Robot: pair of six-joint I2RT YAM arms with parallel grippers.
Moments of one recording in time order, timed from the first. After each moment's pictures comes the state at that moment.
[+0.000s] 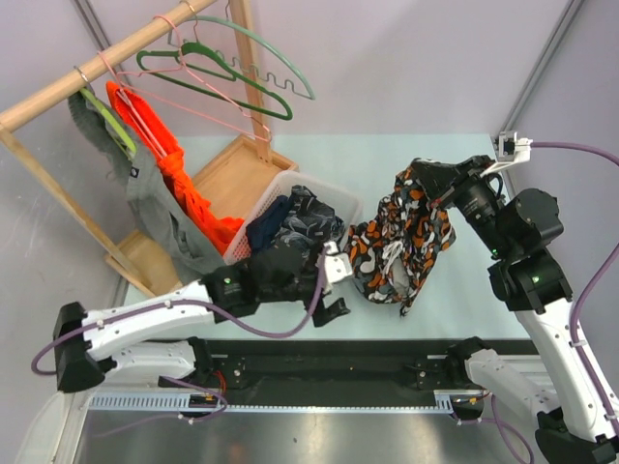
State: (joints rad) left arm -1.11 1.07 0.90 -0.29 0.18 0.12; right arm 0.38 0.82 1.17 -0.16 -0.15 0.53
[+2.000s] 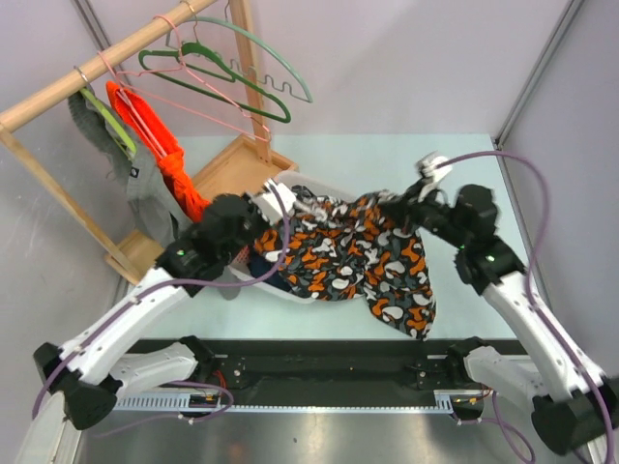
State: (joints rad) left arm -0.73 0.99 1.13 -0.41 -0.32 0.47; right arm 0.39 0.89 0.99 -0.10 -0.38 0.11
